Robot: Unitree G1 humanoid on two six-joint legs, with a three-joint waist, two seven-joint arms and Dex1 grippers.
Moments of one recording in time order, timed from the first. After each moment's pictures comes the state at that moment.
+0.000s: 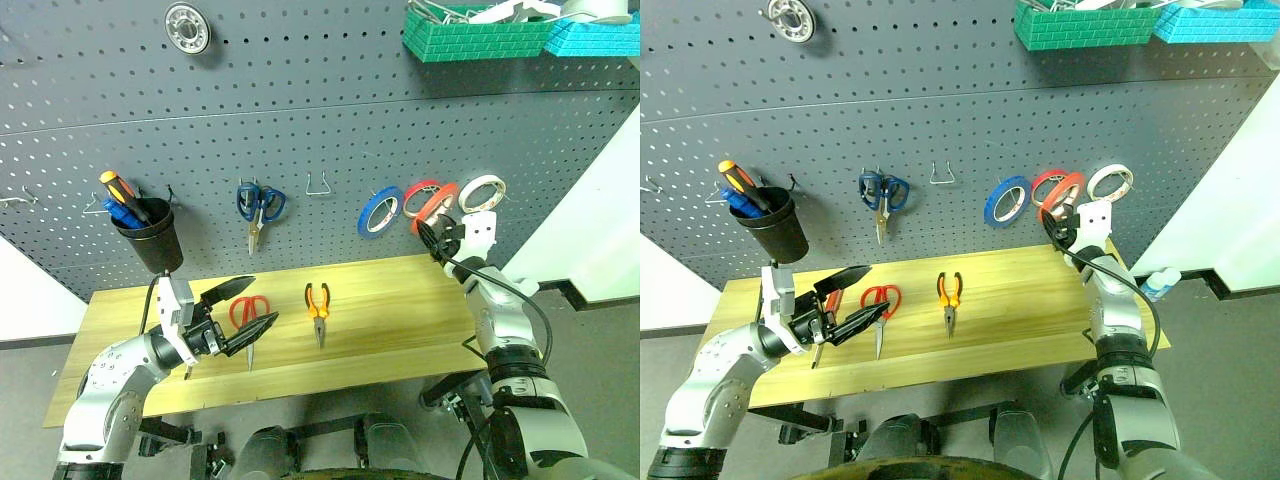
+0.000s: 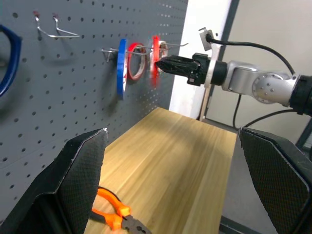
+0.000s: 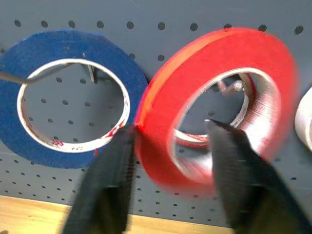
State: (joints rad) left arm 0.15 0.49 0.14 -0.27 -0.62 0.18 -1.00; right arm -0.44 -0.31 -0.17 0.57 0.22 -0.13 0.45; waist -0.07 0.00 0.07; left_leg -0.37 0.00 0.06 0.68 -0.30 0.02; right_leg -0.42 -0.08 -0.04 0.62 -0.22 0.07
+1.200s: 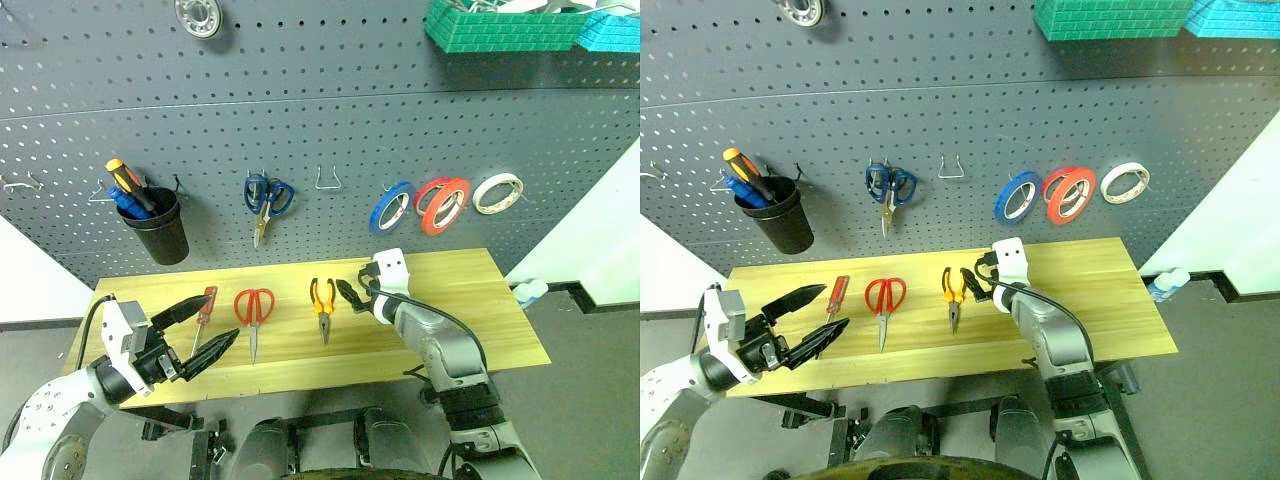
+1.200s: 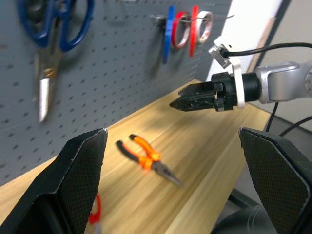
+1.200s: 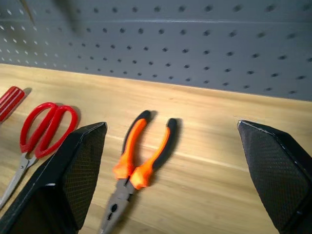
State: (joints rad) left arm 0.42 0.57 0.36 -0.42 -0.69 0.23 -0.95; right arm -0.26 -0.08 0.12 0.06 0.17 0.64 0.25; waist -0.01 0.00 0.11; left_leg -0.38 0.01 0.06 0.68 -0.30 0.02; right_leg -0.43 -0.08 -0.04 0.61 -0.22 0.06
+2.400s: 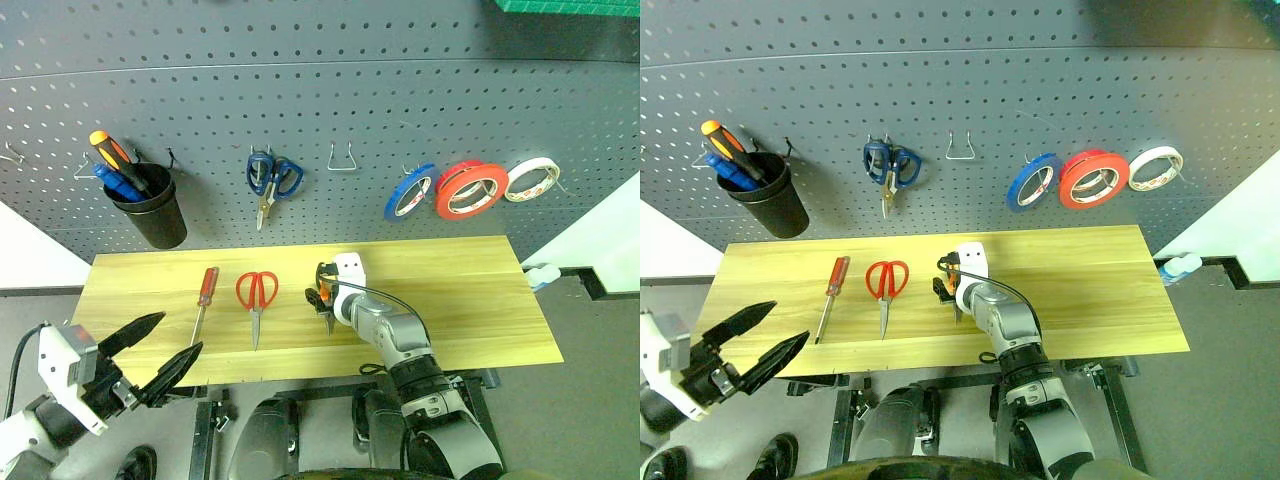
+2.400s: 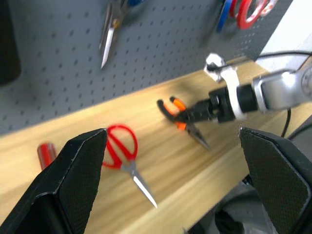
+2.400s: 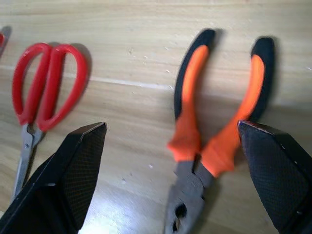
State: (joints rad) left arm 0.71 0.52 0.58 -0.59 -0.72 0.26 -0.88; right arm -0.43 0.13 0.09 0.35 0.13 0.70 0.11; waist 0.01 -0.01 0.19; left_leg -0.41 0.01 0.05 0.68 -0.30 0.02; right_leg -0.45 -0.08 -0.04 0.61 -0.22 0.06
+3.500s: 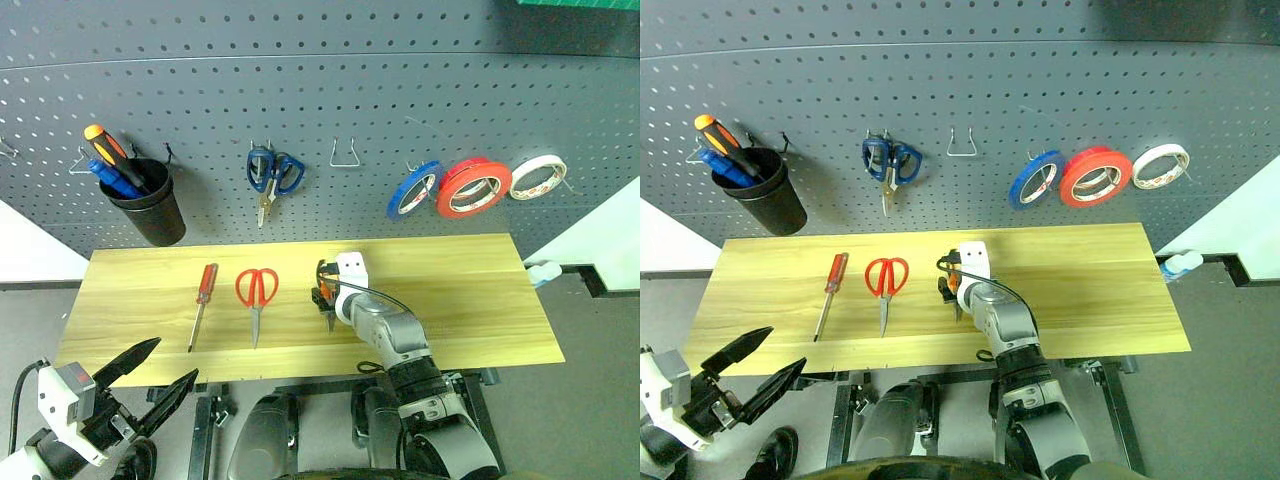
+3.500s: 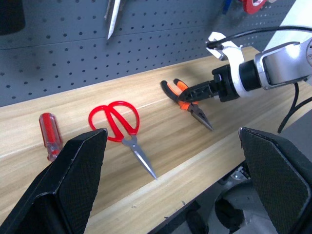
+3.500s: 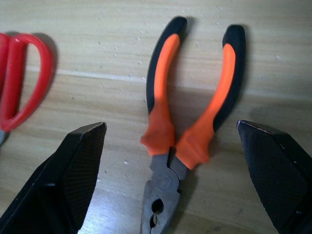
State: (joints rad) left arm 0.74 0.43 0.53 -0.47 -0.64 0.07 -0.98; right arm -0.40 0.15 0.10 0.28 0.10 0.78 0.00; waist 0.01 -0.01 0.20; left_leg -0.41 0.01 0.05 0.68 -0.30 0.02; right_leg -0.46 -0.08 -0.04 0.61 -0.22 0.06
